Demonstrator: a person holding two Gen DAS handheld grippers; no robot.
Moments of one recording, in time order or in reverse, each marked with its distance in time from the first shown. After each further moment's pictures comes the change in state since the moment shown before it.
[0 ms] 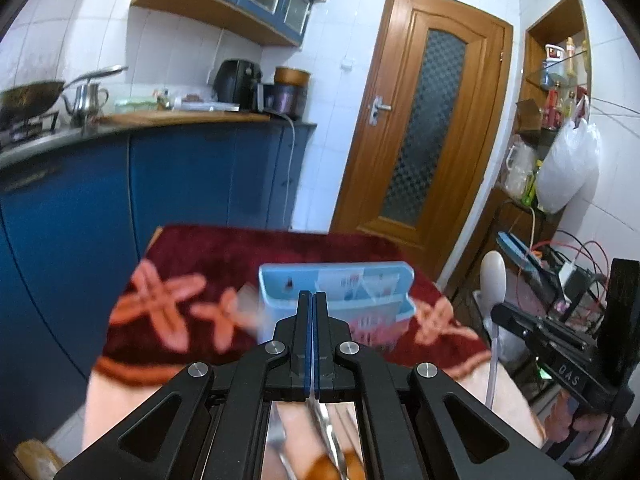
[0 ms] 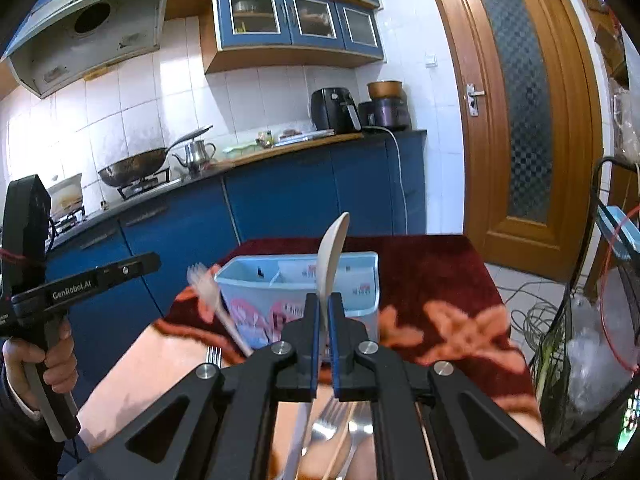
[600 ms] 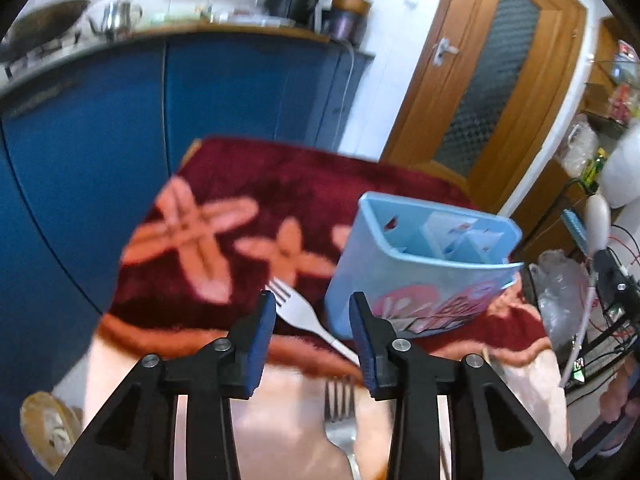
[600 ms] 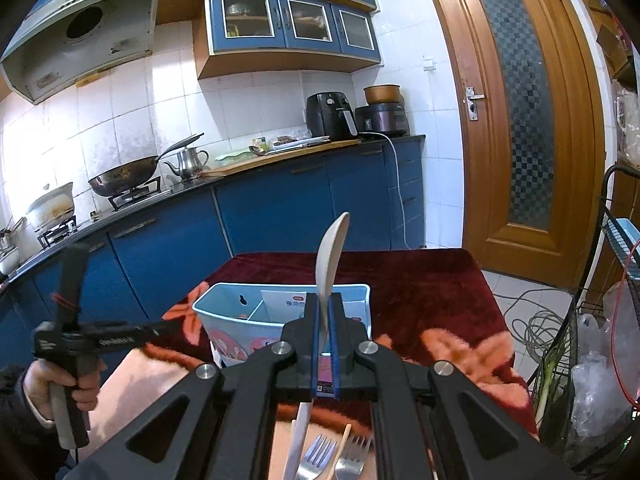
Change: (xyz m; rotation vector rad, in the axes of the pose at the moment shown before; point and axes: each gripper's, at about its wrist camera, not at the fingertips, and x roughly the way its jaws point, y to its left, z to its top) left arm 0.086 0.069 -0.029 -0.147 0.305 0.125; right arm 0.030 -0.014 0.014 0.000 -0.005 -0.015
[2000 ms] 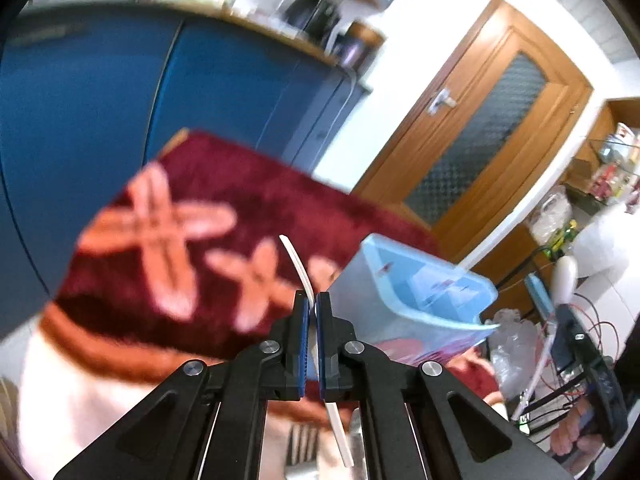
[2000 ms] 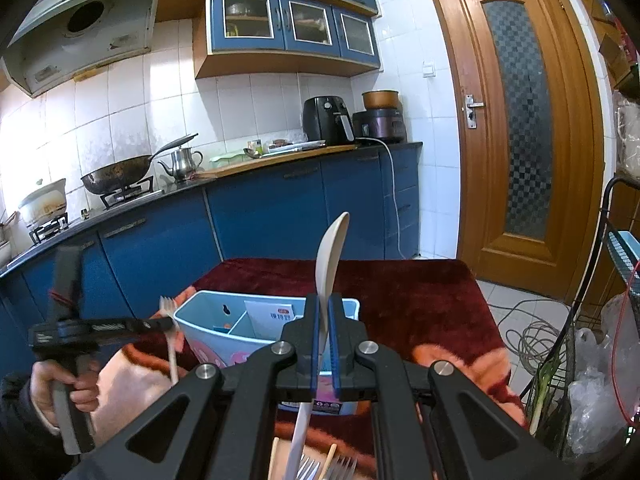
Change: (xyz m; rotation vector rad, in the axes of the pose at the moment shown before) left arm -0.015 0.023 -0.002 -0.180 -0.147 -0.183; right arm 0.011 -0.004 0.007 -0.028 -0.031 -0.021
